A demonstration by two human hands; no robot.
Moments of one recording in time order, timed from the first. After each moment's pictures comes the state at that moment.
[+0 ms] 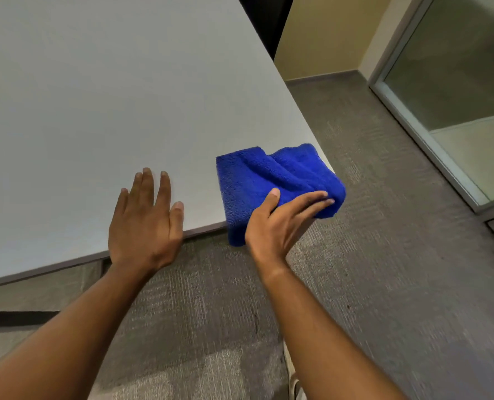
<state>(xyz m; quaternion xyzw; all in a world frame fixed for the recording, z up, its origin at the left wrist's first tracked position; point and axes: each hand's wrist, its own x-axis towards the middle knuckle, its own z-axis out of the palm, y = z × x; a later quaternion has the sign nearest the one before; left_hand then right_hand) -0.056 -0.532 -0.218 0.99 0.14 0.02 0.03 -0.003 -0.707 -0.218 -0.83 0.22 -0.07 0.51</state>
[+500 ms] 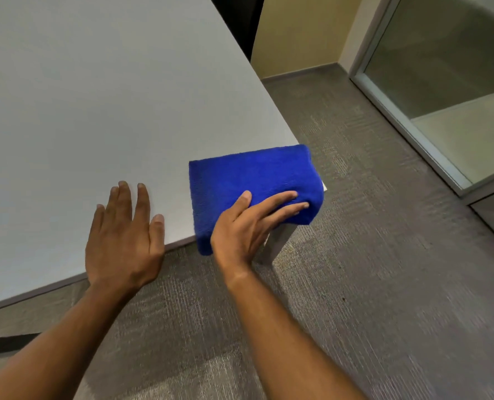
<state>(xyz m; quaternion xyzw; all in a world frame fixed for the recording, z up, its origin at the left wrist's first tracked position) -0.056 -0.536 -0.213 0.99 0.15 0.01 0.04 0.002 -0.675 -0.219 -0.79 0.23 -0.11 0.56</state>
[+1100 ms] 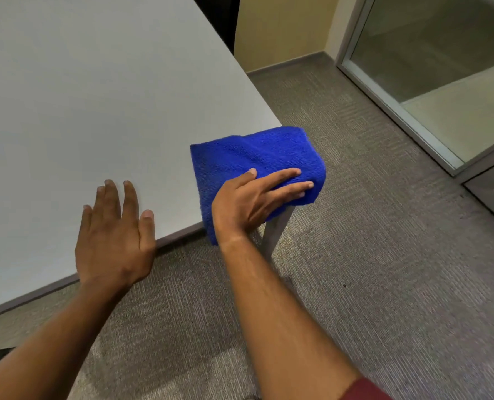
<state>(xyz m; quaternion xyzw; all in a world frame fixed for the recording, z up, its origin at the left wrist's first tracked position) -0.055 -0.536 -0.213 0.99 0.13 0.02 0.02 0.033 -0.685 -0.216 -0.77 0.34 -0.14 0.53</state>
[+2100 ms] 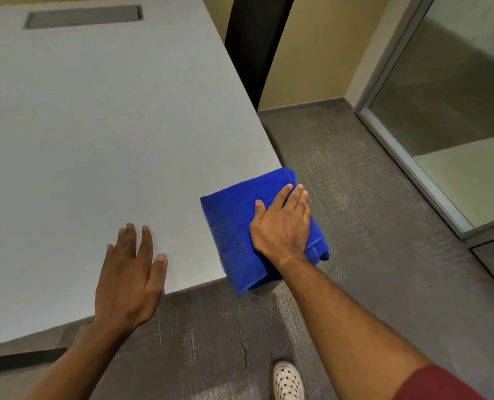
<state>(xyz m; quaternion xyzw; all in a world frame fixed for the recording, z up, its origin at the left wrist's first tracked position) -0.043 -0.536 -0.203 0.97 0.18 -0.02 0.16 0.105 -0.750 -0.203 -0.99 0.02 0.02 0.15</state>
